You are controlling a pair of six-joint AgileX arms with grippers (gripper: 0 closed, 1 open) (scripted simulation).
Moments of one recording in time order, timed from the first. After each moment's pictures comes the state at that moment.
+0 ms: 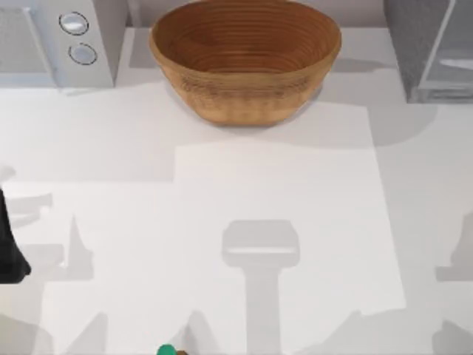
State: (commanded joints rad) left arm 0.00 0.00 0.00 0.00 0.00 0.00; right arm 0.00 0.00 0.00 0.00 0.00 0.00
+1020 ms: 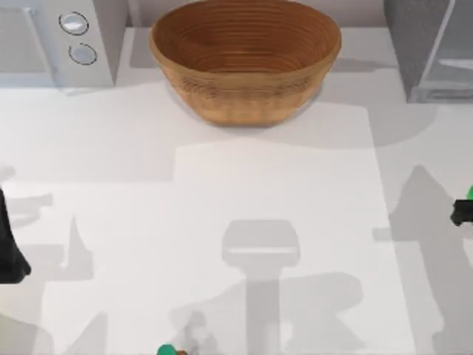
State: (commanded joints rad) left arm 0.00 0.00 0.00 0.00 0.00 0.00; right arm 0.51 0.67 0.22 0.39 0.47 0.08
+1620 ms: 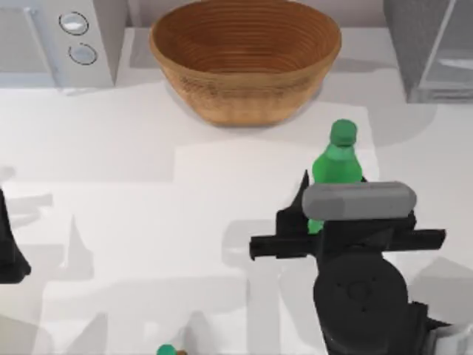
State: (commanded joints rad) left arm 0.00 0.00 0.00 0.00 0.00 0.00; right arm 1.13 1.56 0.51 0.80 1.12 0.21
